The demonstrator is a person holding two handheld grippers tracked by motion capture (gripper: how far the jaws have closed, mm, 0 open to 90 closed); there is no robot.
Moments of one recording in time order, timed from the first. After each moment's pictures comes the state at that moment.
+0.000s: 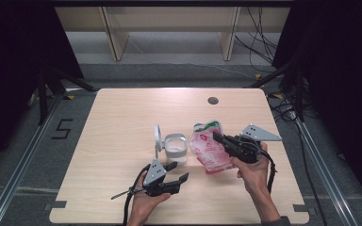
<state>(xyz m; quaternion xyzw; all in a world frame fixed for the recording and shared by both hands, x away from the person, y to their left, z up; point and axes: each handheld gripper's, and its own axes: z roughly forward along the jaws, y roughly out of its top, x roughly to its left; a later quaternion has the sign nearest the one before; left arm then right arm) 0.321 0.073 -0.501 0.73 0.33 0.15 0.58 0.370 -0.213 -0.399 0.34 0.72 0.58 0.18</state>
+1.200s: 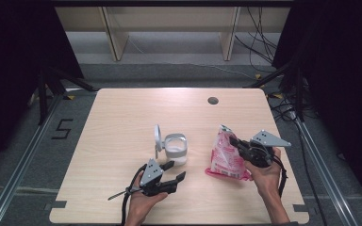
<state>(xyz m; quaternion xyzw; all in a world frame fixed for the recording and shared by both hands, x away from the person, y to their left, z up) 0.320 0.082 -0.498 0.73 0.34 0.17 0.57 0.370 -0.252 -0.424 0.38 0.74 0.51 0.24</state>
